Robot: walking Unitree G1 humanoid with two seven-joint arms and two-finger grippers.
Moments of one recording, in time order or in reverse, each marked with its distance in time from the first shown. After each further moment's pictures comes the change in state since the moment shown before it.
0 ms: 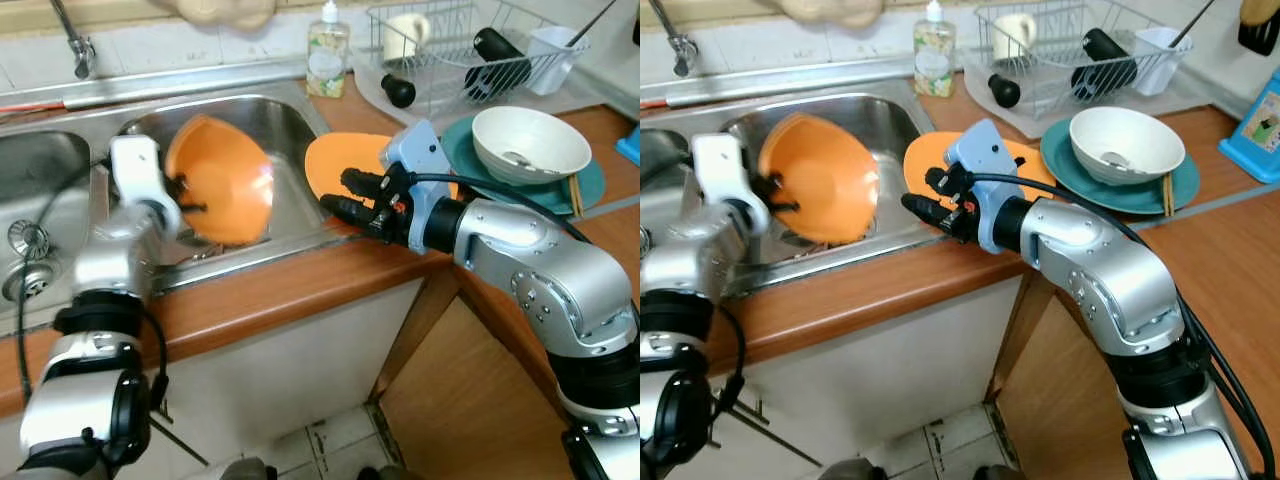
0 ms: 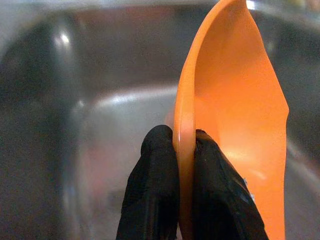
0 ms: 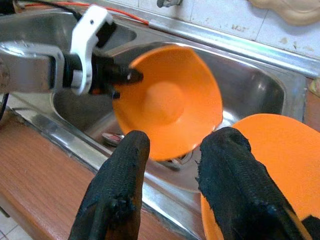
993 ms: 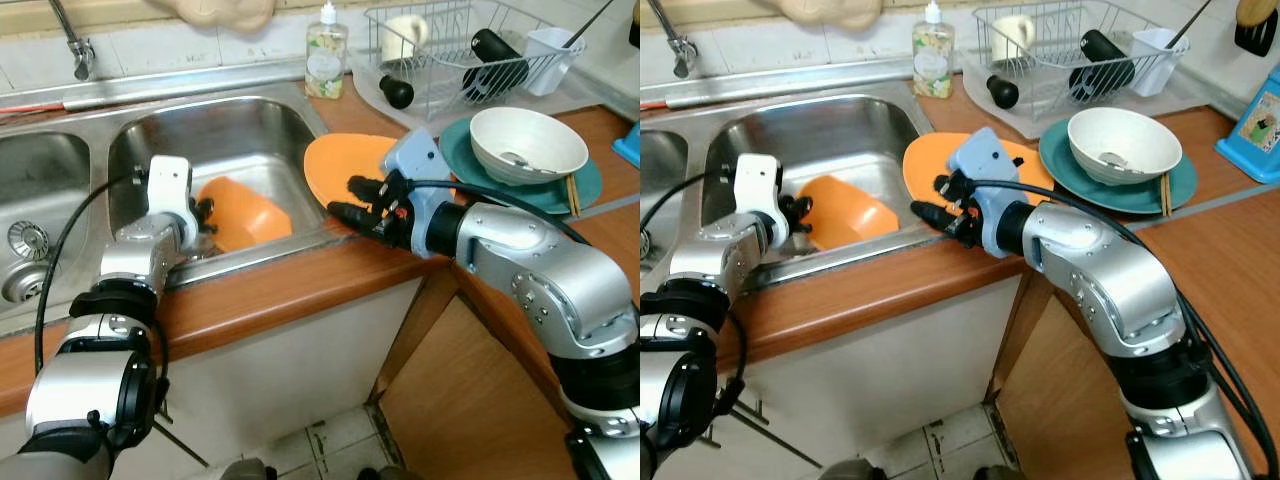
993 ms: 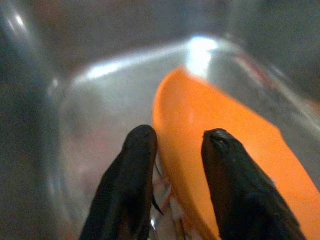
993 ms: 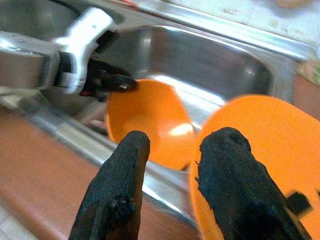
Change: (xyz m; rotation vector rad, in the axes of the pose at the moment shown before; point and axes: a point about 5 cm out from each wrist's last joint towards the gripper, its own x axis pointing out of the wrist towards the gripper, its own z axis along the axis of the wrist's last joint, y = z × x) left arm 0.010 -0.009 -0.011 0.141 0.086 -0.047; right arm -0.001 -0.009 -0.011 0.014 0.065 -0.090
